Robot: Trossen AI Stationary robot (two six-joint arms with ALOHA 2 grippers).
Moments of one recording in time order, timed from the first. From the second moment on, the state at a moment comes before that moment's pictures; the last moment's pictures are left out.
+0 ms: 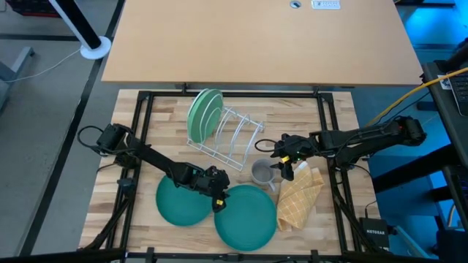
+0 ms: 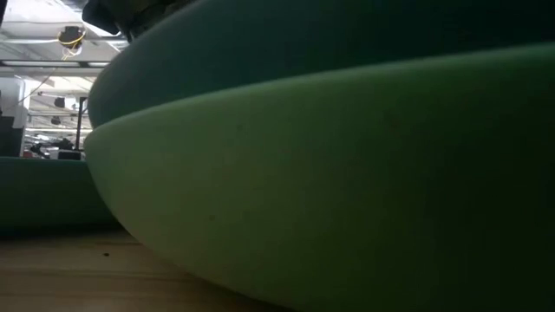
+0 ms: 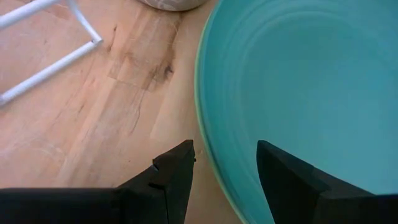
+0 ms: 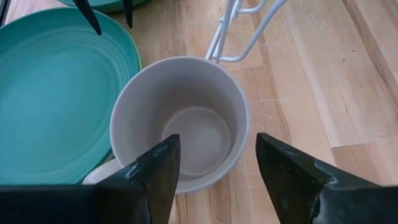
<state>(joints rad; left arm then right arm) -0.35 1.82 1.03 -0.09 -0.22 -0.65 0.09 1.11 0.68 -0.39 -0.01 0.23</state>
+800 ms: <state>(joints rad) -0.35 1.82 1.03 -0.12 -0.18 -0.65 0.09 1.11 0.68 -0.39 -0.01 0.23</state>
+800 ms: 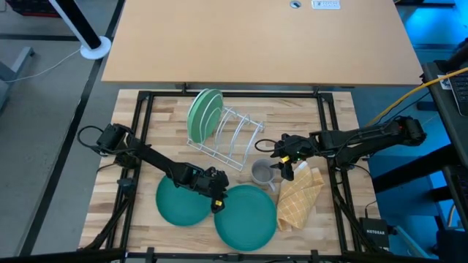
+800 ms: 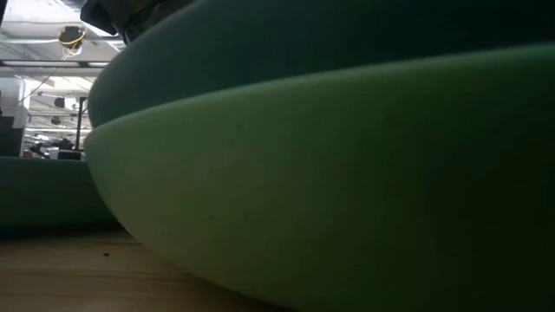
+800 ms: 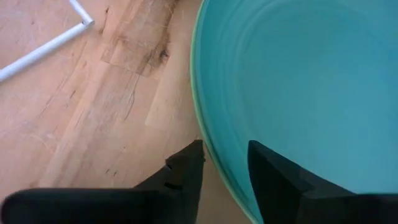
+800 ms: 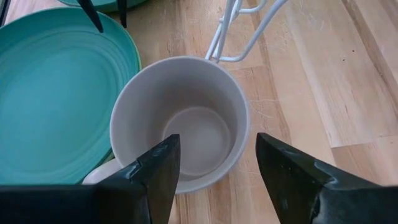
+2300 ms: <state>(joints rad) -0.29 1.69 1.03 -0.13 -0.27 -0.58 0.08 1.11 0.68 -0.39 -0.01 0.23</state>
